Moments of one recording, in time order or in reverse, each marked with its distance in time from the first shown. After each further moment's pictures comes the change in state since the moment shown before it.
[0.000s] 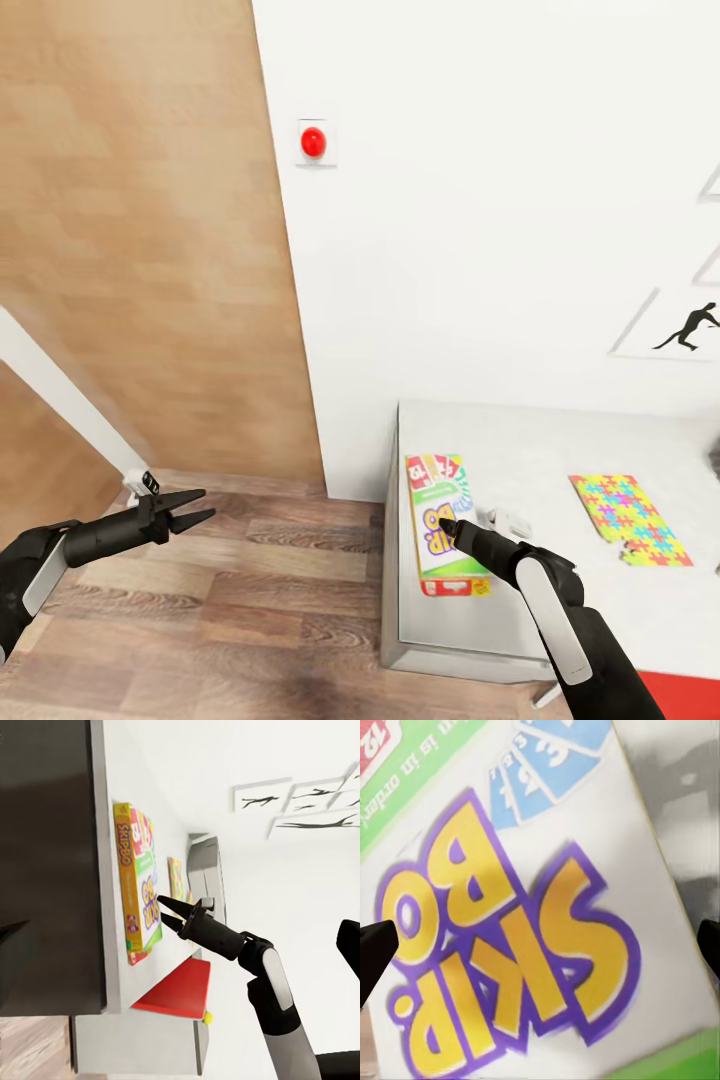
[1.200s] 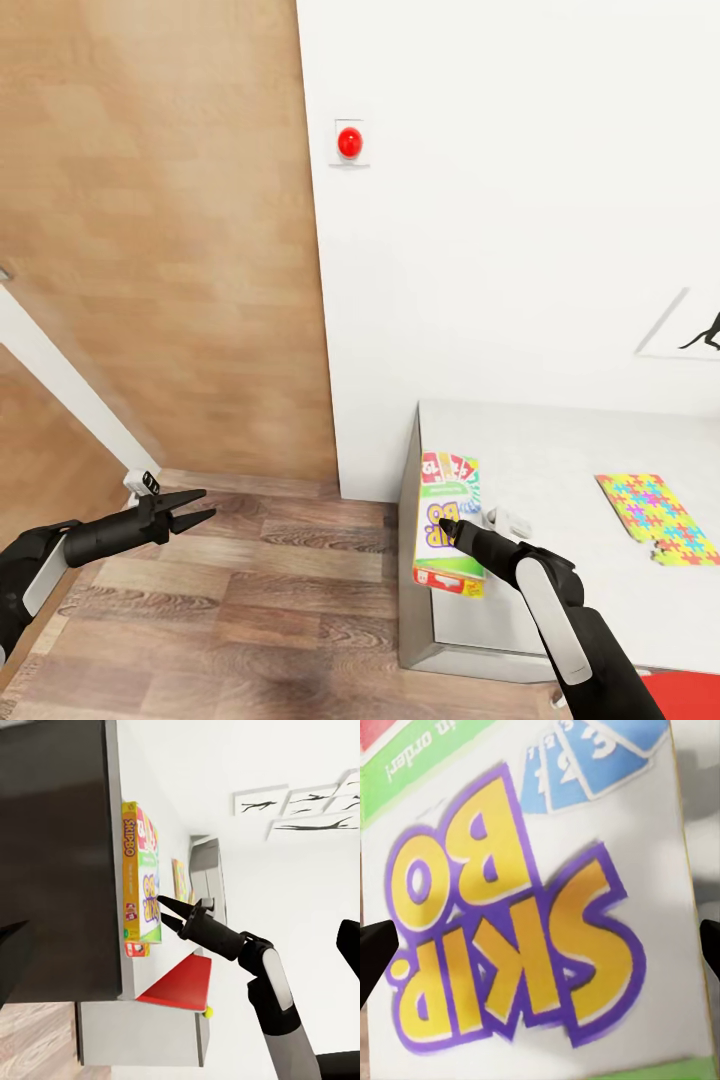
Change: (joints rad) left arm 0.000 -0.001 0.000 0.000 0.000 0.000 0.002; right arm 0.000 0.000 0.000 0.001 0.000 -0.001 0.000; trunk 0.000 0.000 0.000
